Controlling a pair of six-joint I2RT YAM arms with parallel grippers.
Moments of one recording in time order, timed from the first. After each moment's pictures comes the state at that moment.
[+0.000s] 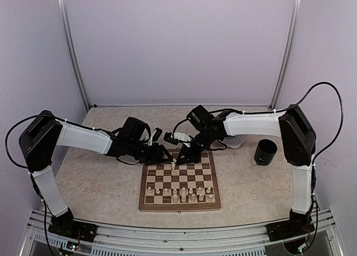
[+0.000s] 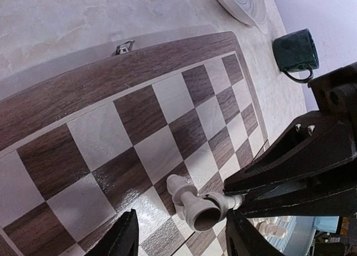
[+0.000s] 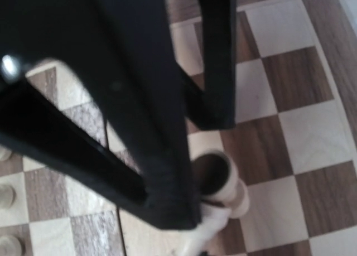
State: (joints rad) left arm -0.68 1.79 0.97 0.06 0.46 -0.60; right arm 0.80 2.07 1.55 -0.53 -0.51 -0.43
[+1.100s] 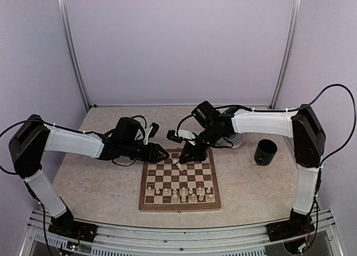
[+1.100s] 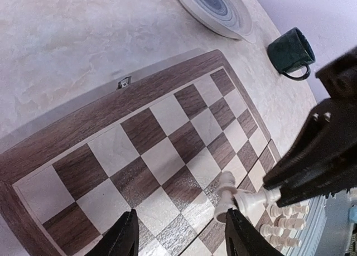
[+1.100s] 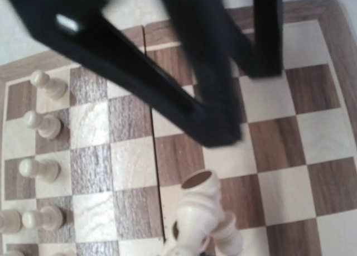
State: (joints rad) left arm -0.69 1.69 0.89 0.13 0.36 -0.45; right arm 0.80 1.96 1.50 -0.57 -0.54 -0.50
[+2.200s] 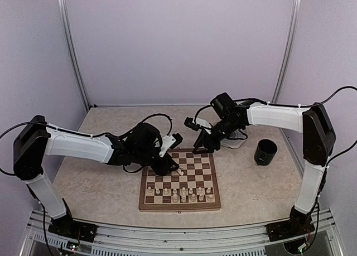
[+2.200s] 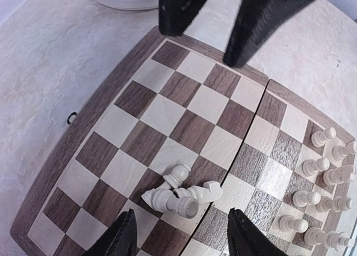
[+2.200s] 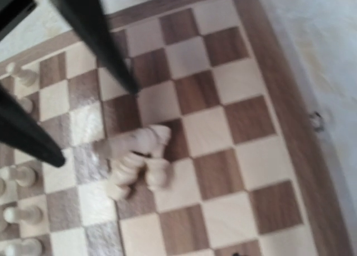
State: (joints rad) left arm -0.89 1.70 0.98 -0.01 0.12 0.05; right arm 0.64 1.89 1.46 -0.60 -0.61 -0.52
